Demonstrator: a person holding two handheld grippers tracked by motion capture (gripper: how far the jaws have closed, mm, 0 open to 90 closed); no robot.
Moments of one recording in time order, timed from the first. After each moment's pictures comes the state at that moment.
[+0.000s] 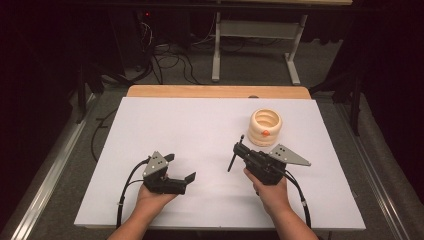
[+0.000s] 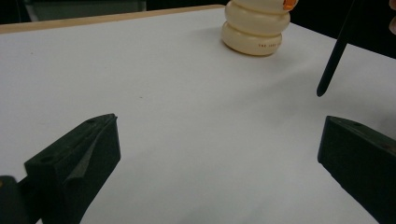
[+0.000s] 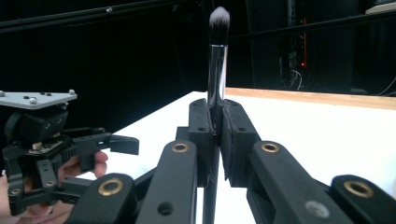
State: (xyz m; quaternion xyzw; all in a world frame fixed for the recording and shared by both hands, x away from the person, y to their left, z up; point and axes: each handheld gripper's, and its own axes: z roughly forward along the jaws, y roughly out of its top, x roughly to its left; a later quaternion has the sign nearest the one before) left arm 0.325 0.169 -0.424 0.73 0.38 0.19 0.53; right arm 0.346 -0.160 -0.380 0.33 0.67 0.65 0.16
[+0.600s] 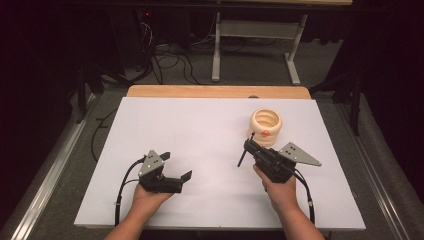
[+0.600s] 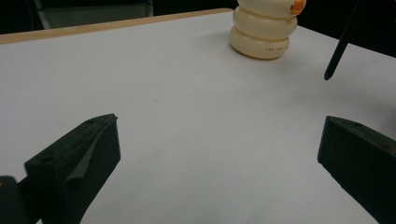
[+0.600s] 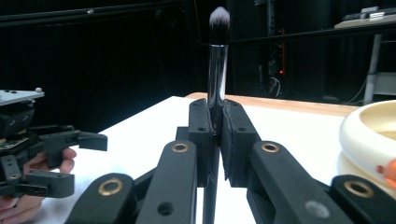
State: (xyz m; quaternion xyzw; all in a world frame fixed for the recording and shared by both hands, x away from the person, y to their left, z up) left arm 0.324 0.177 -0.419 0.73 0.38 0.20 0.53; right arm 0.350 -0.183 -0.376 0.34 0.66 0.64 0.20
